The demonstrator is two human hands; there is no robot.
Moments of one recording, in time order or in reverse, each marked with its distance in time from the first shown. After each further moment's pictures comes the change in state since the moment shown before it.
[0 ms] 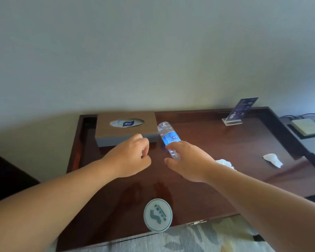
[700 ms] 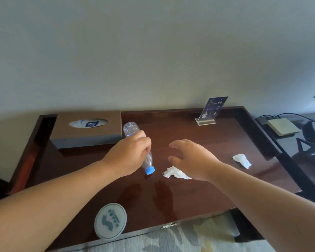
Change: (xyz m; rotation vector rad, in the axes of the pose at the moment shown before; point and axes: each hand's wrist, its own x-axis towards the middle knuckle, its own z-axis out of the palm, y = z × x) left_hand 0.069 0.103 0.060 0.053 0.222 0.203; right_hand -0.016 0.138 -0.047 -0.023 0.032 -0.018
